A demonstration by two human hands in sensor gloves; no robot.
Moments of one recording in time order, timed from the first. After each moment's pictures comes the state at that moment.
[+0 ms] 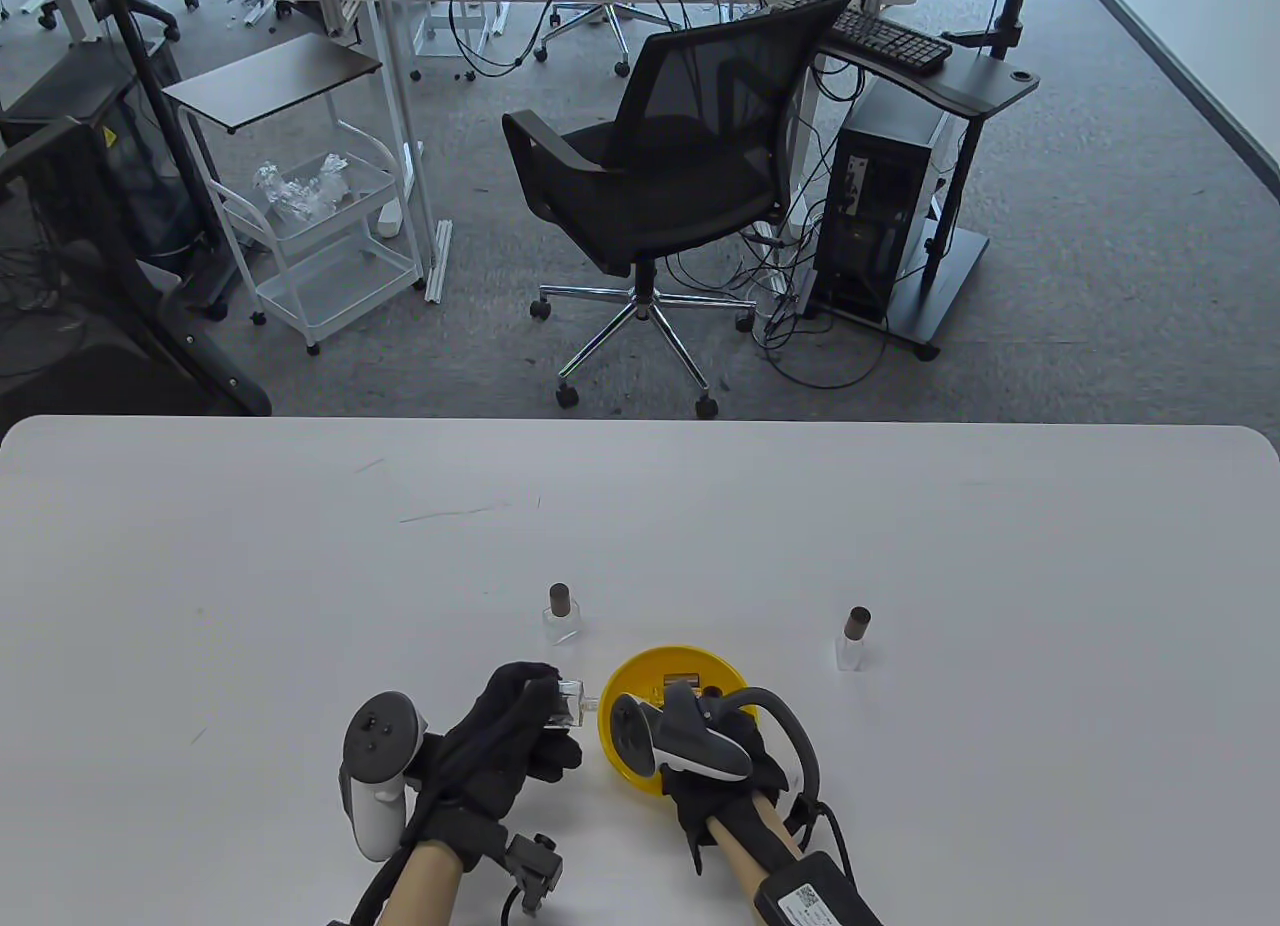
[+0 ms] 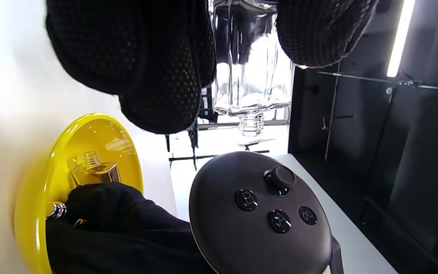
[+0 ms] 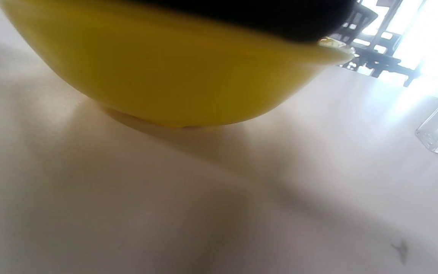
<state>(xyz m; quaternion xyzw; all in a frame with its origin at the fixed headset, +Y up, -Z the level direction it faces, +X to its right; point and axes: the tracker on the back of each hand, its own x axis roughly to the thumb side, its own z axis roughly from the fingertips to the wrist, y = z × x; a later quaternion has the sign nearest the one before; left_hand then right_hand) -0.184 -0.738 -0.320 -0.05 -0.08 0.68 0.73 0.028 -0.746 -0.354 -0.15 -0.11 -0.98 0.12</state>
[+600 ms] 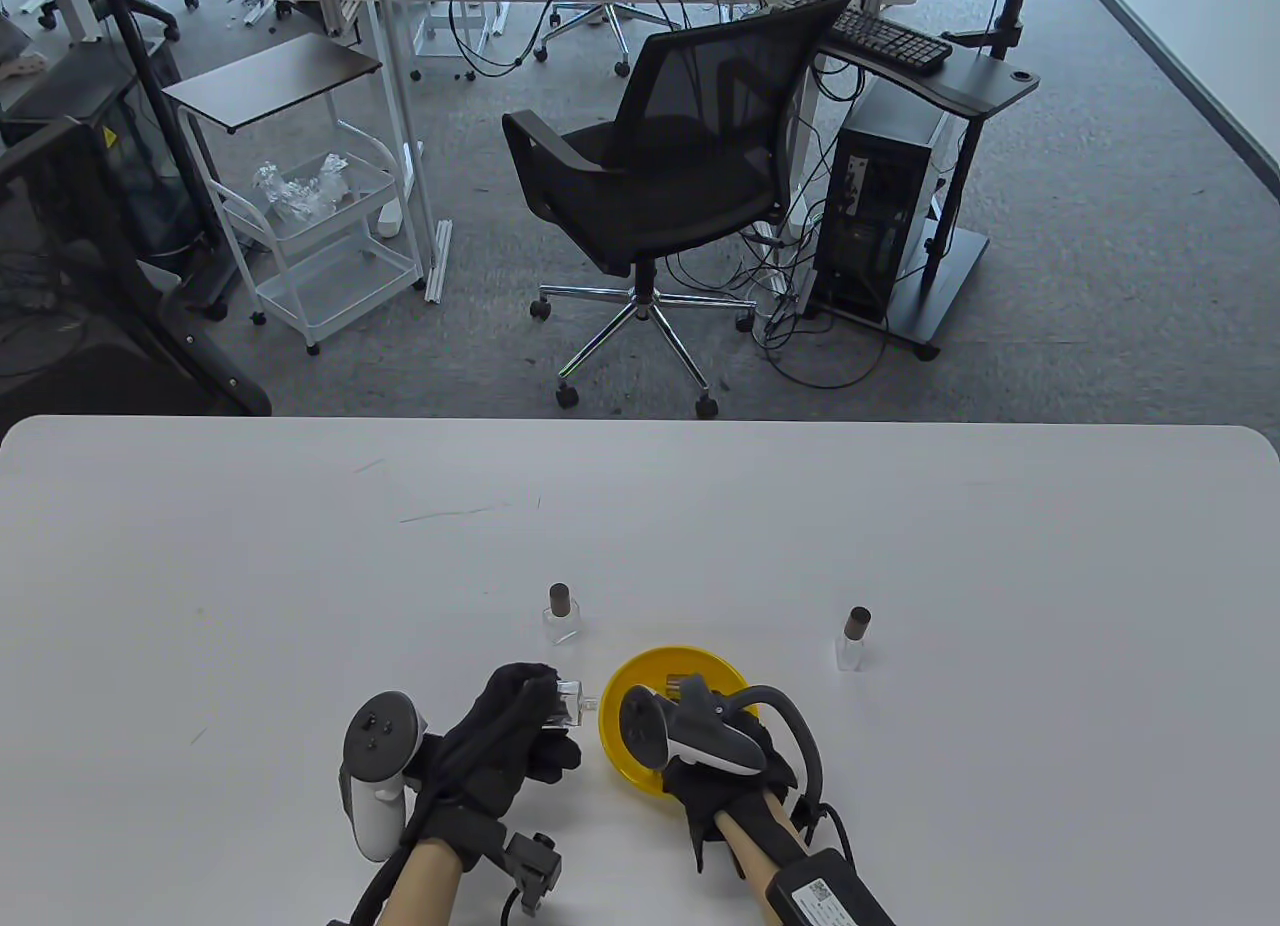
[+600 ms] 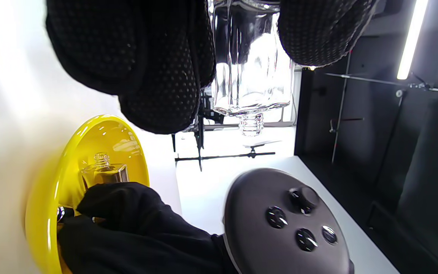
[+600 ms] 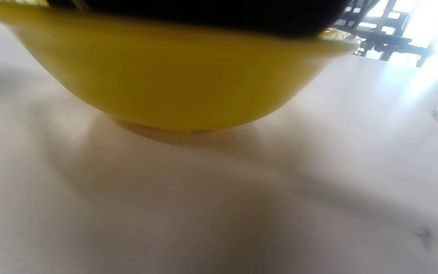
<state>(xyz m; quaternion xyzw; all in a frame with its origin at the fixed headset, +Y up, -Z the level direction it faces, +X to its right) -0.184 -0.741 -0.321 -0.06 -0.06 0.68 0.72 0.038 -0.738 -0.354 -0.16 -0.12 -0.98 0.05</state>
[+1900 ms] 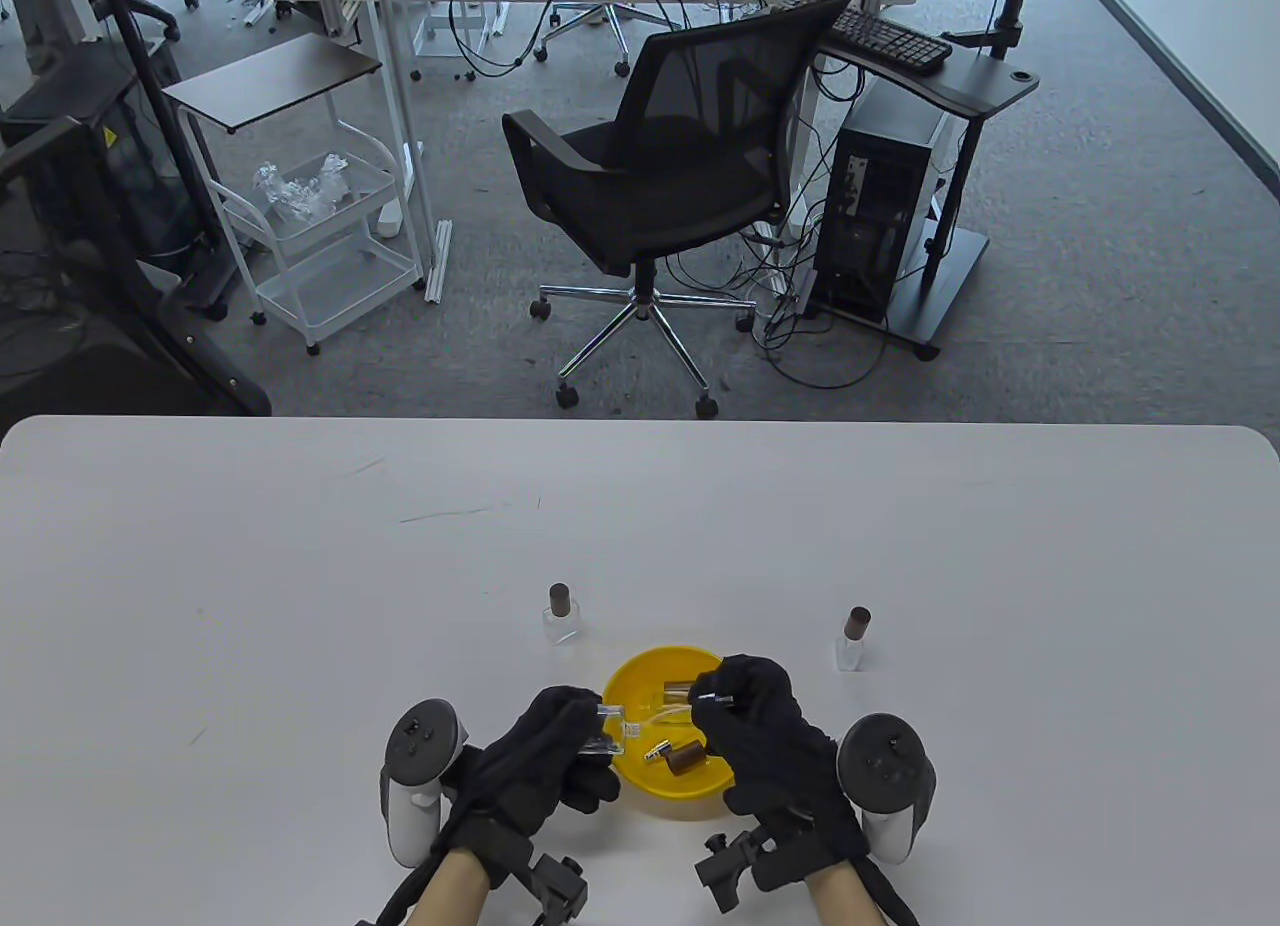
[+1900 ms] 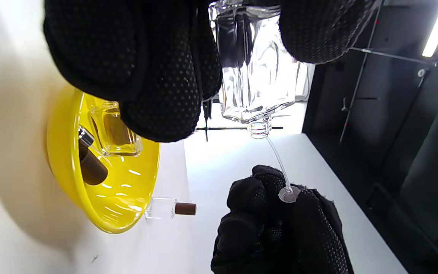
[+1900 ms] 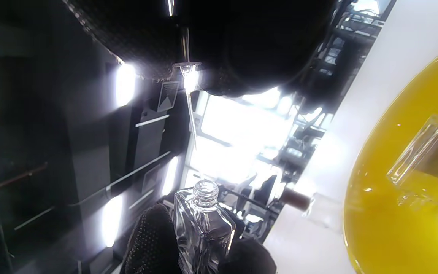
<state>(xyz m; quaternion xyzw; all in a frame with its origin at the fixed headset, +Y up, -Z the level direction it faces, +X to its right) -0.155 -0.752 -0.316 -0.12 -0.09 0.70 0.70 0.126 -0.707 -0.308 -0.14 0.10 -0.77 -0.62</state>
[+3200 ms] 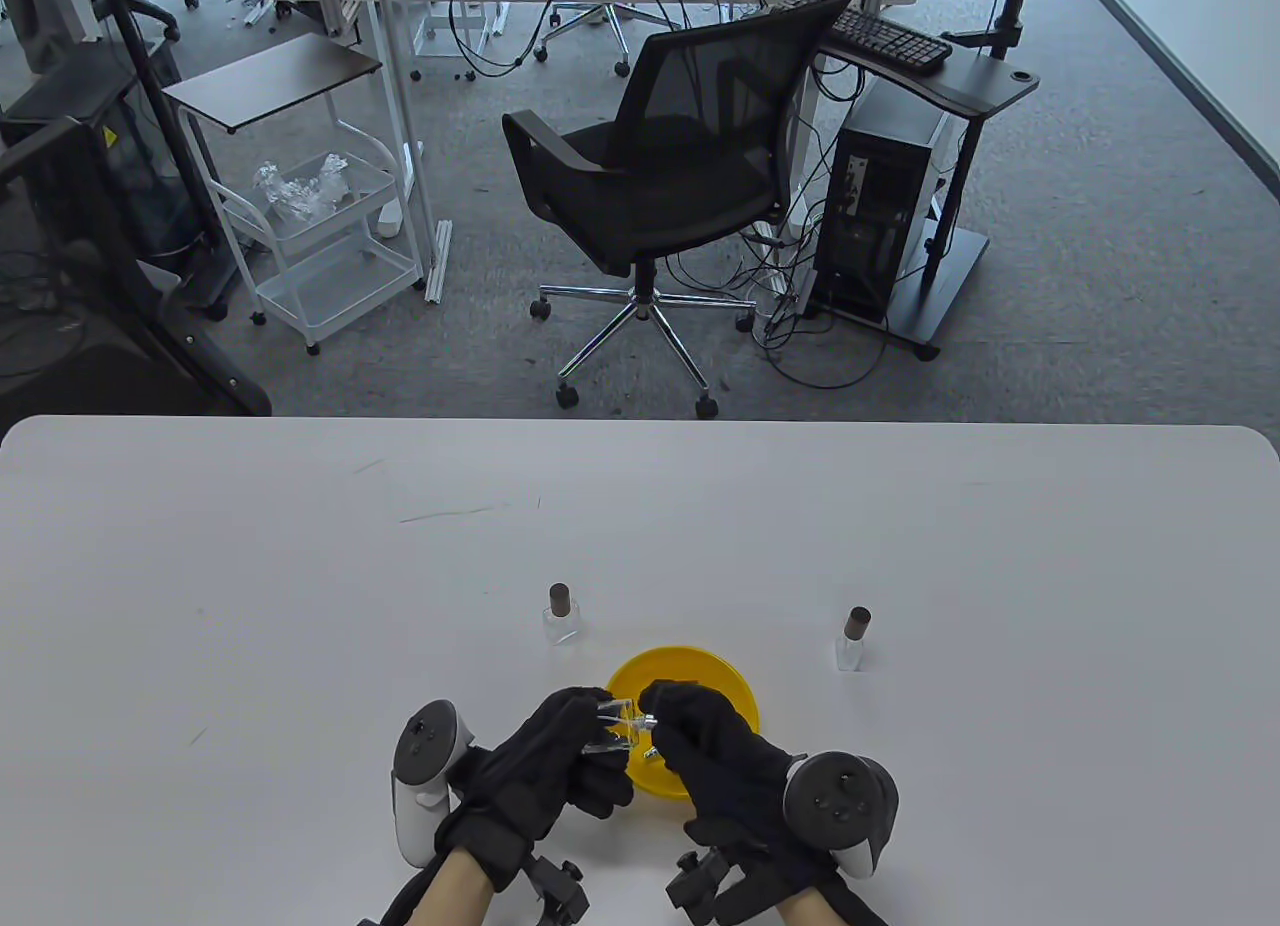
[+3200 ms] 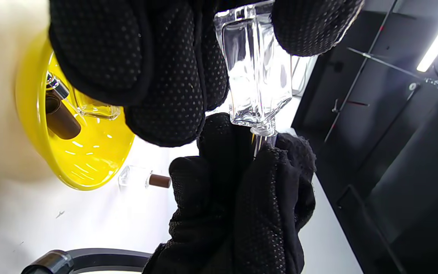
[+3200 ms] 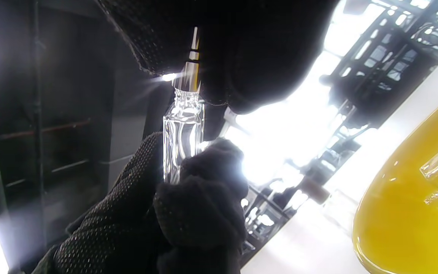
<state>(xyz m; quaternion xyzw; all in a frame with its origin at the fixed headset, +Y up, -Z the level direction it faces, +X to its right) -0.148 -0.754 -0.317 -0.15 -0.12 0.74 0.64 0.093 -0.705 -0.294 -0.24 0.14 -0.81 -0.51</state>
